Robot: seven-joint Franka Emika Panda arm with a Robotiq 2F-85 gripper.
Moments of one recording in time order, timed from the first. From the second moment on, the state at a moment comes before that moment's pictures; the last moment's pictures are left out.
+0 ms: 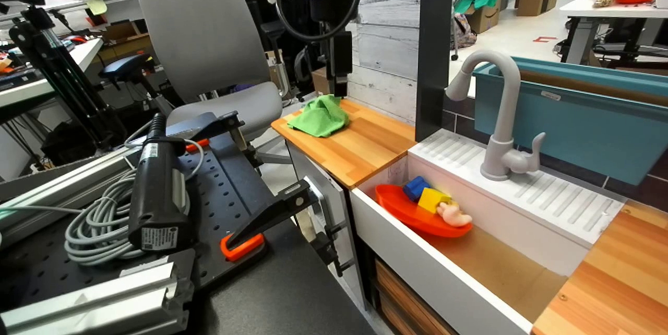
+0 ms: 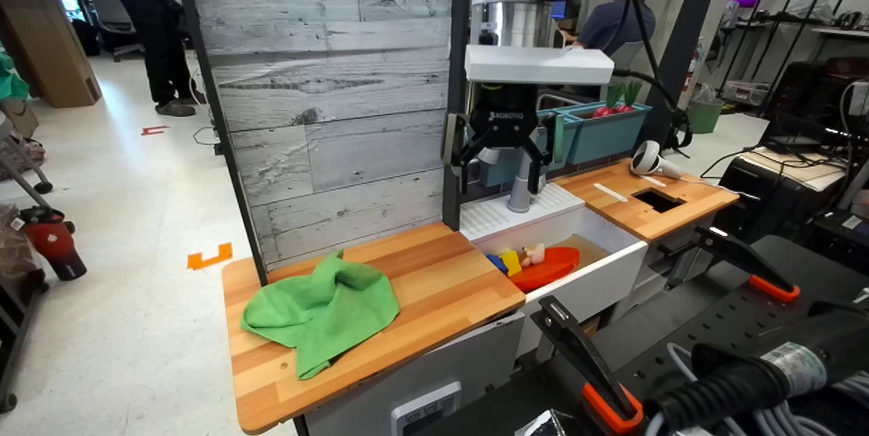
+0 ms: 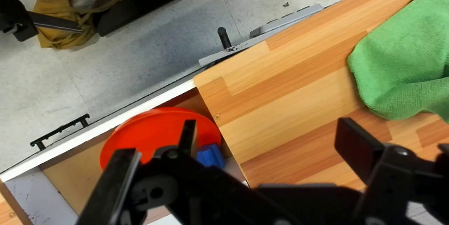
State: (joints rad) arm 0.08 0.51 0.04 -2.13 0.03 2.50 0.48
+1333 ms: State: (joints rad) arm 0.25 1.01 0.03 -1.70 0.03 2.59 0.45
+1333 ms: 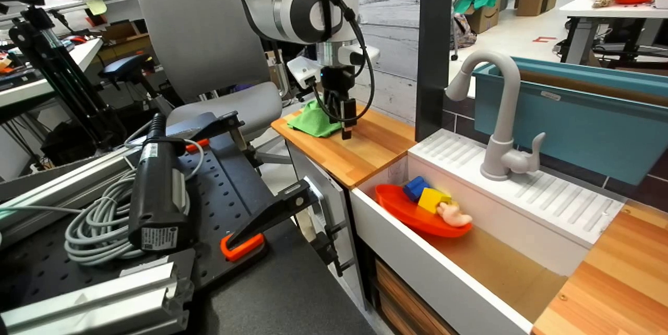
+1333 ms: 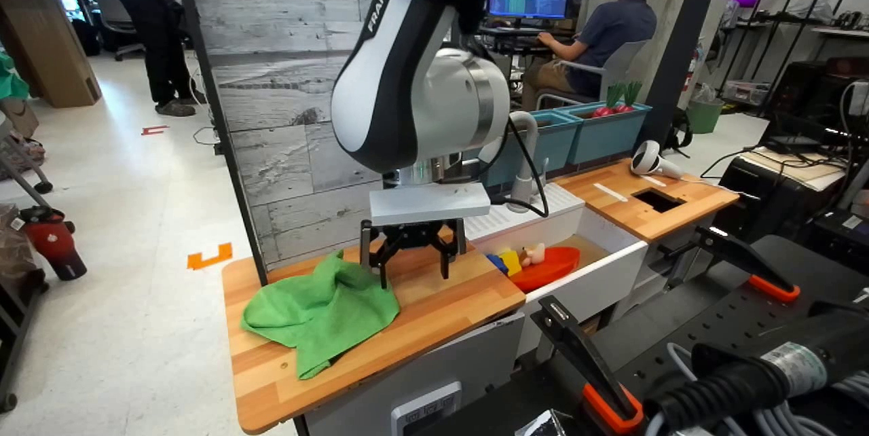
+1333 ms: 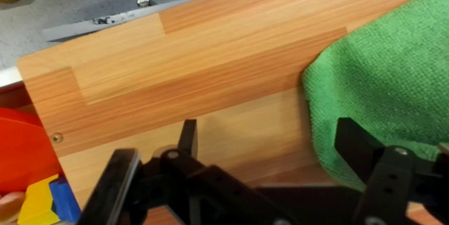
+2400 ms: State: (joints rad) arm 0.25 1.07 0.00 -1.63 0.04 2.67 0.42
